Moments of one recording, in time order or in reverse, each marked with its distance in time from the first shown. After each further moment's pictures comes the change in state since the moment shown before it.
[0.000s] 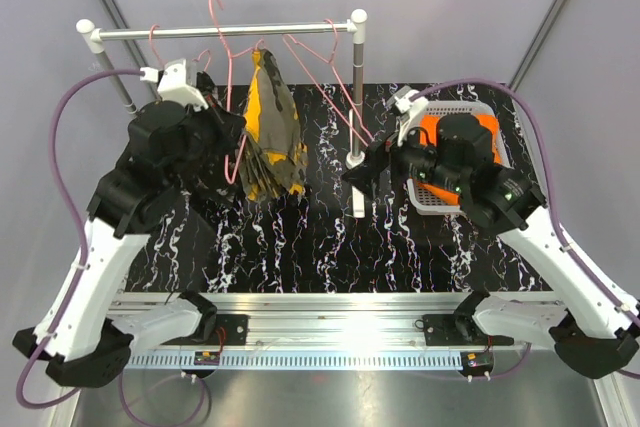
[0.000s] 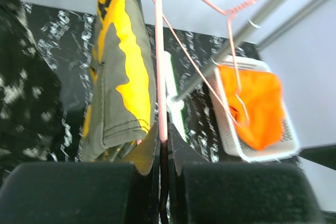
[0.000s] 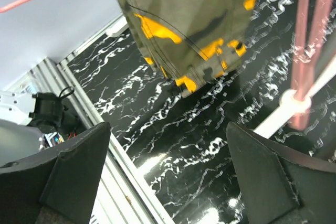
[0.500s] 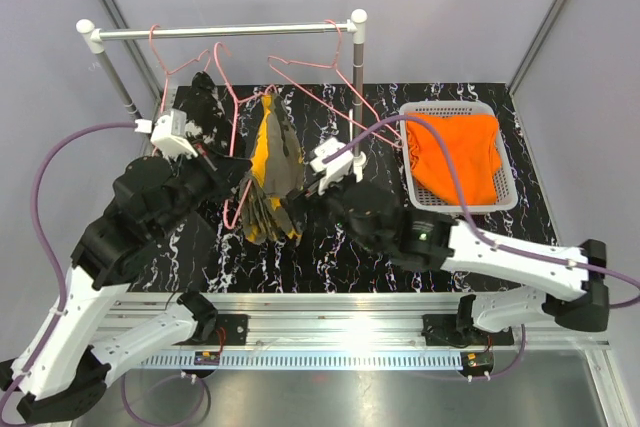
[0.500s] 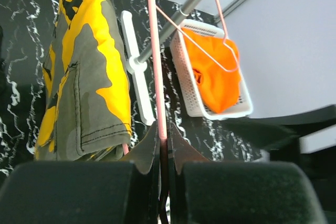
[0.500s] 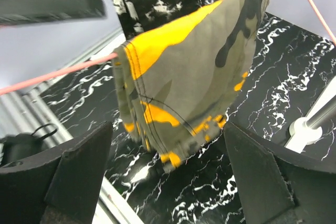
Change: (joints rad) left arm -0.121 -0.272 -0.278 0.021 0.048 -0.183; right arm 0.560 0.134 -0.124 0.362 0.703 -0.012
